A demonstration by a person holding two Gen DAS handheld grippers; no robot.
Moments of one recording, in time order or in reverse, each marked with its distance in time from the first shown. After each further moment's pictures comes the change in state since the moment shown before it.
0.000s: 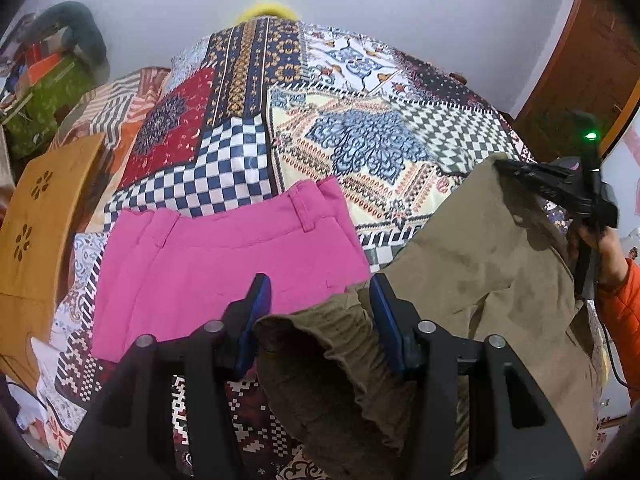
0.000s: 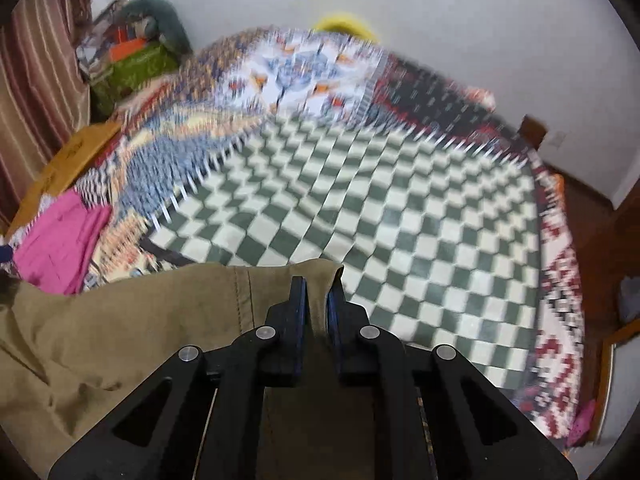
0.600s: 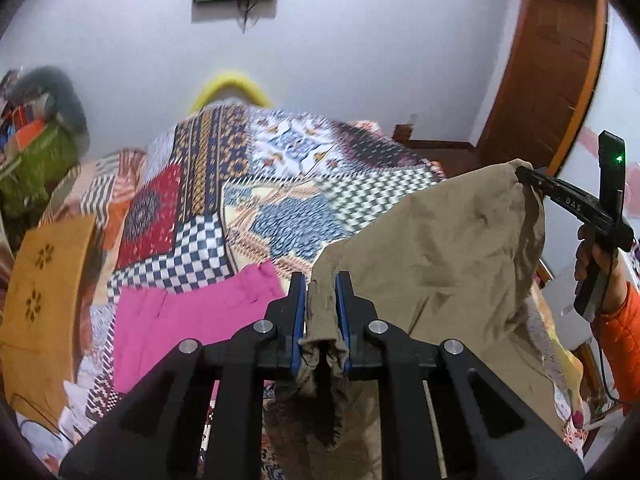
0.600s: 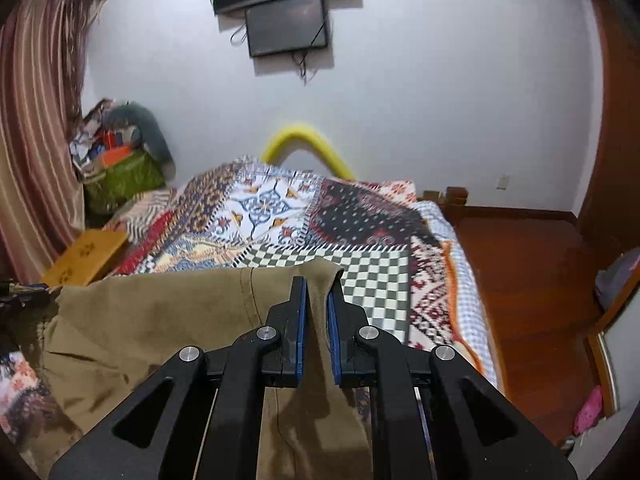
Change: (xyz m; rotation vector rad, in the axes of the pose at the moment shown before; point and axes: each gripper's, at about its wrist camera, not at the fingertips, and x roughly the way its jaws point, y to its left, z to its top) left arm -0.102 -0.062 0.025 0.126 -0.200 -0.077; right arm -0.160 -0.030 -0.001 0.132 -0.306 -0.068
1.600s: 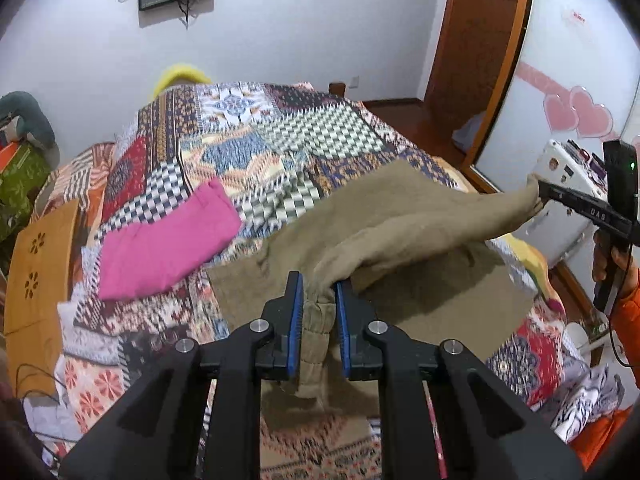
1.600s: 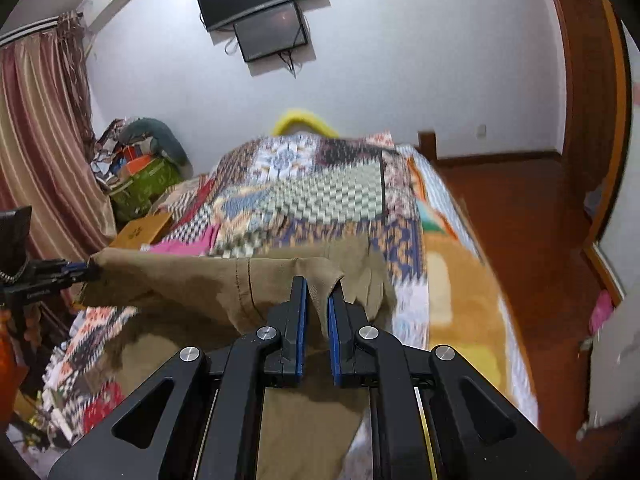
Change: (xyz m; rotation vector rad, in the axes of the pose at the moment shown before) left arm -0.092 -0.059 -0.128 0.149 0.093 -0.111; right arm -0.140 0.012 -0.134 0.170 0.087 0.049
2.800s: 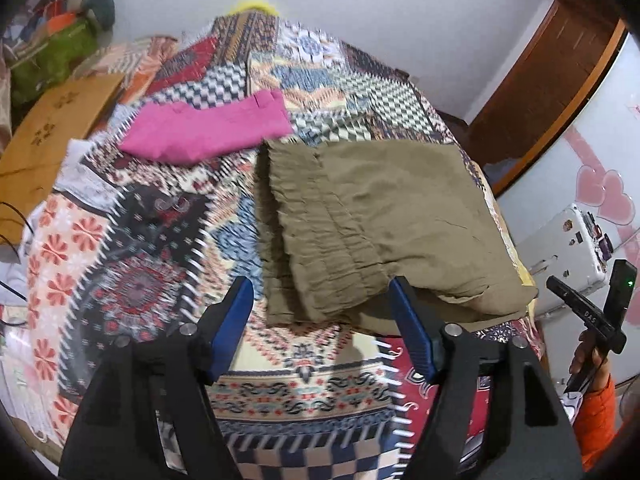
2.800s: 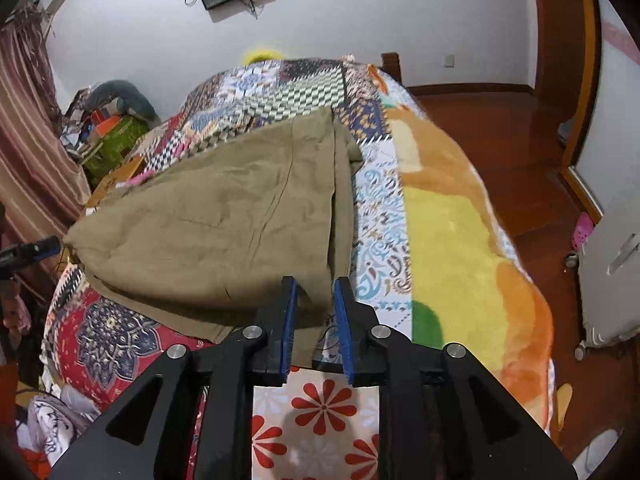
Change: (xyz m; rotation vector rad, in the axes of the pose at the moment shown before) left arm -0.003 0.030 -0.077 -0.386 0.085 -0.003; right arm -0.026 -0.010 -0.086 0.091 0.154 -0.095
